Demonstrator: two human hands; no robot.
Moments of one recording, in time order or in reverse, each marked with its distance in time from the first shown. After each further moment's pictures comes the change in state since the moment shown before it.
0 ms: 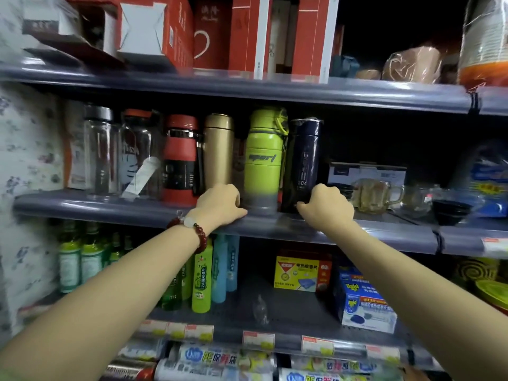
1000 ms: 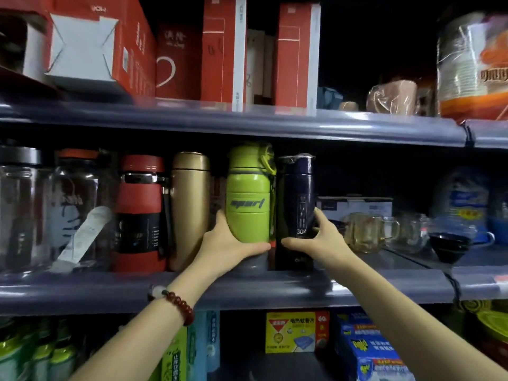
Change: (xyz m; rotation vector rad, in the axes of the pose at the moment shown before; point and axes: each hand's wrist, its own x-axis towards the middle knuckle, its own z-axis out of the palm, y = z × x) left_hand 0.058 0.015 0.030 -0.801 0.024 -0.007; right_hand 0.061 0.031 0.034 0.823 -0.058 -0.028
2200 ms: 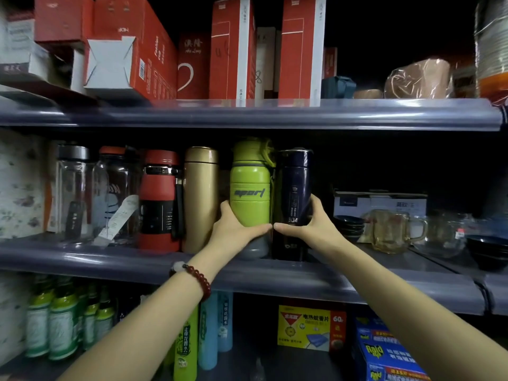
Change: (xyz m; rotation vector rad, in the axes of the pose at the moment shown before) left_hand 0.005 0.004 0.023 0.022 0.193 -0.114; right_hand 0.024 0.008 0.005 0.120 -0.121 -0.067
